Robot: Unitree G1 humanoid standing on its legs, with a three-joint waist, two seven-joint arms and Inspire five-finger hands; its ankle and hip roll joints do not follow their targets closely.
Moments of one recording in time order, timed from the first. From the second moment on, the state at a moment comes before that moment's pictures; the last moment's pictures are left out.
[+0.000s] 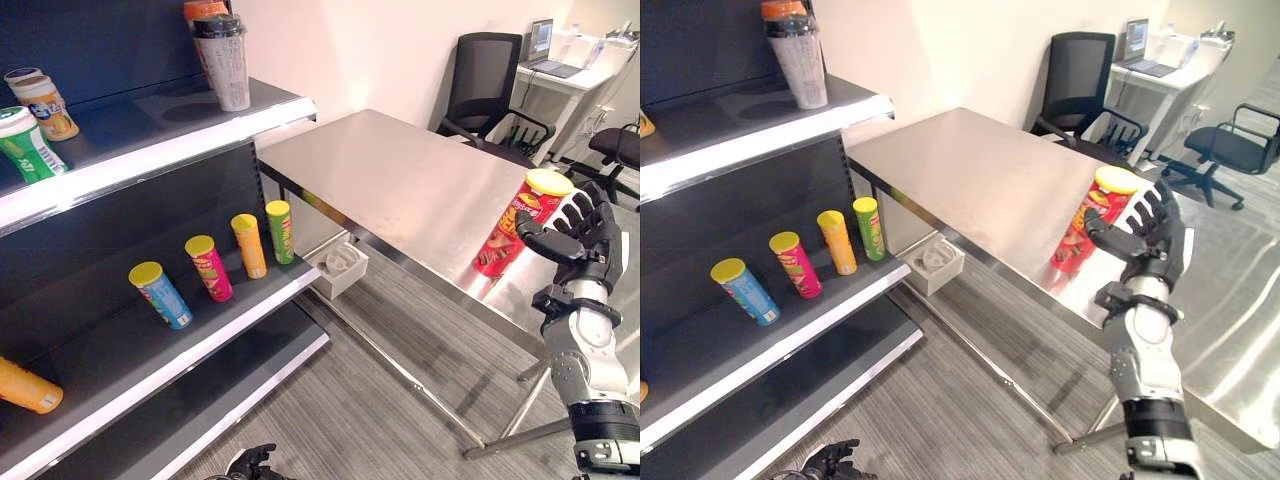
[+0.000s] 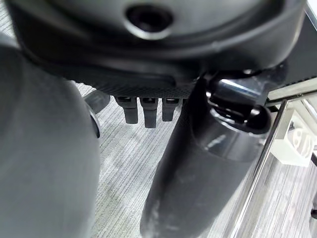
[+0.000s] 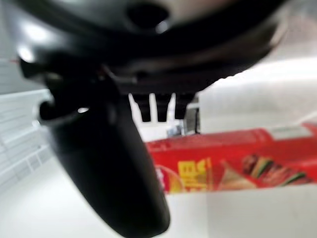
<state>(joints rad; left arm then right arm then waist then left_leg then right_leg) 0.03 0.15 -0.26 1.16 -0.10 -0.06 -0.01 -0.29 -0.63 -0.13 0.30 0.70 -0.15 -0.33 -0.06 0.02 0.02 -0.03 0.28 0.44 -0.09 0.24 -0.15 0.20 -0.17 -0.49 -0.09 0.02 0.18</state>
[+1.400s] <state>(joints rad) 0.03 0.17 -0.20 1.16 -0.22 -0.06 -0.01 -0.56 -0.76 0.04 0.69 0.72 -0.07 -0.23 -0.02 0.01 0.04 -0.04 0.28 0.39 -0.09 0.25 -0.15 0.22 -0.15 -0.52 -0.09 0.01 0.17</state>
